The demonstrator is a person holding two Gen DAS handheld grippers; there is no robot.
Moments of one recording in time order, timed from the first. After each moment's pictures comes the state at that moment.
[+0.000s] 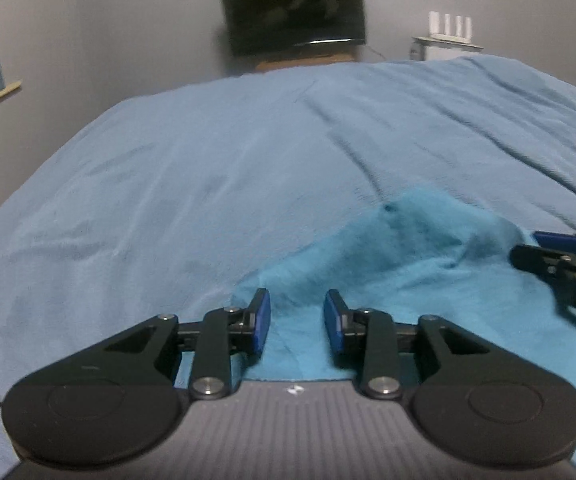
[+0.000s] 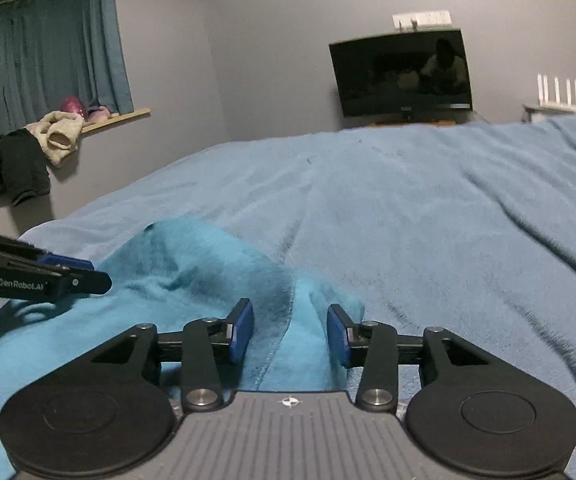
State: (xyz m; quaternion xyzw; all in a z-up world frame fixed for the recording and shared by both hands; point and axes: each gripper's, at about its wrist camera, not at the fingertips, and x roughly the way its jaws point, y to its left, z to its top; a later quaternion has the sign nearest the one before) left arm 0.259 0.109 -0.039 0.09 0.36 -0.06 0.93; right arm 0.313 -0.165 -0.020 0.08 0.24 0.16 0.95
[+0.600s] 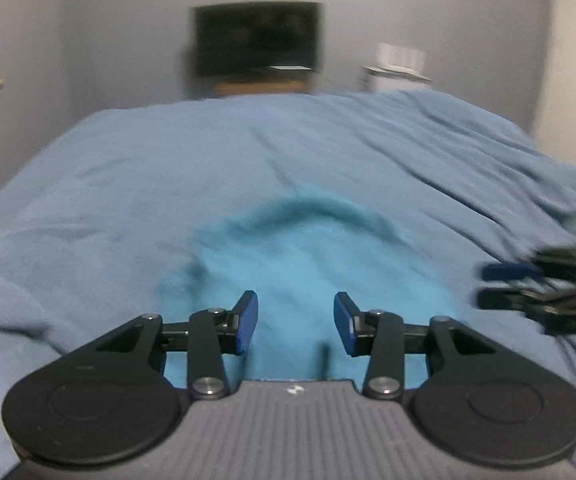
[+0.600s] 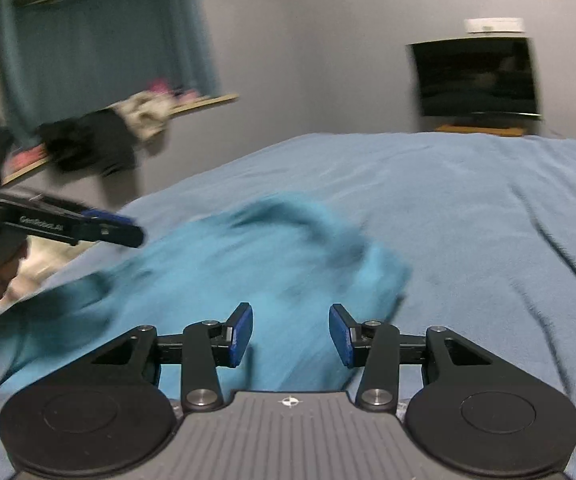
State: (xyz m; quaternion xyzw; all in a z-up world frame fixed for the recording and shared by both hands) left arm 0.107 0.109 0.034 0.05 0.34 -0.17 0.92; right arm 0.200 -0.192 0.023 0.04 0.24 0.31 0.92
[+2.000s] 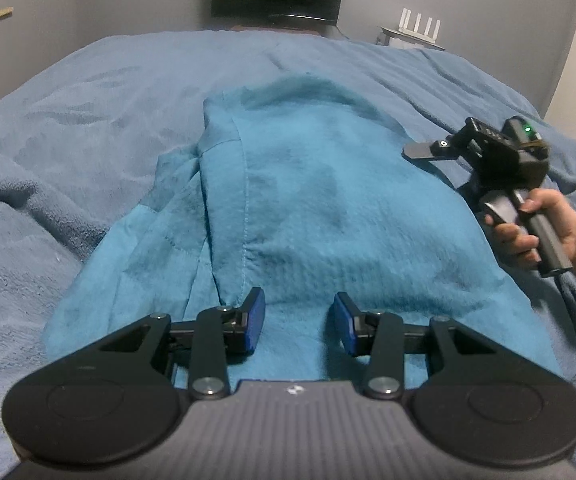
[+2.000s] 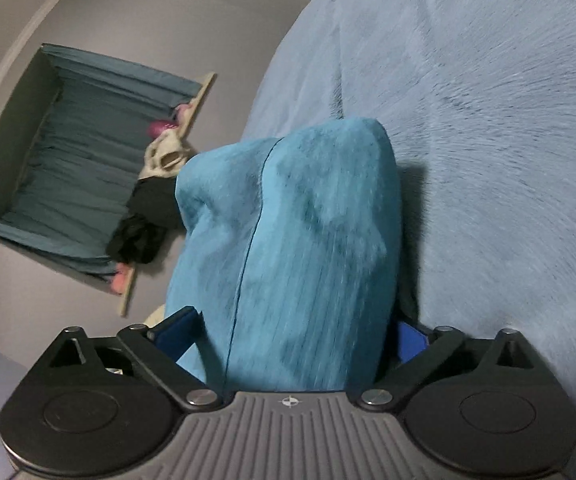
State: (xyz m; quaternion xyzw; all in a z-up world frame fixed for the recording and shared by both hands) left arm 0.087 0.141 -0.035 0.00 0.41 -0.13 0.90; right arm 0.399 -0.205 -0.110 0.41 0.42 0.40 0.71
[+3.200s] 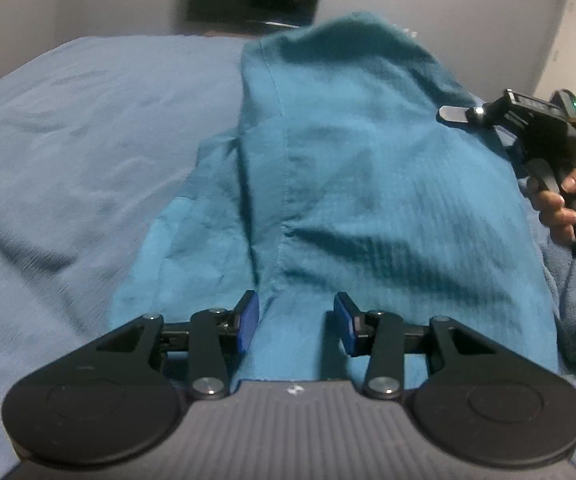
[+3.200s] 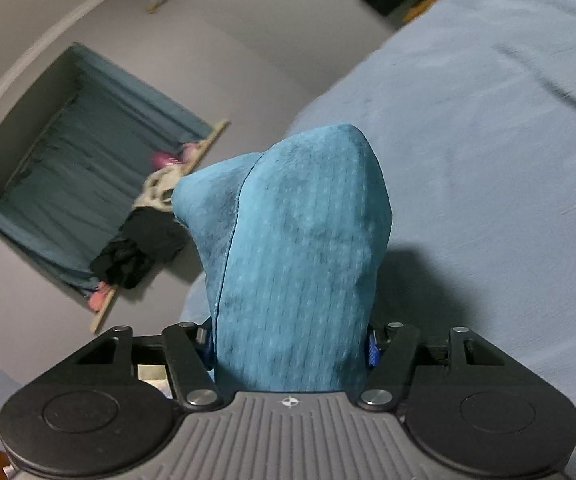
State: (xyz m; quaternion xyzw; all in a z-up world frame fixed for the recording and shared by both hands) left arm 0.104 0.113 -0.037 -0.02 0.39 -0.18 0.90; right arm 0.360 -0.271 0.001 0.36 0.34 0.34 0.80
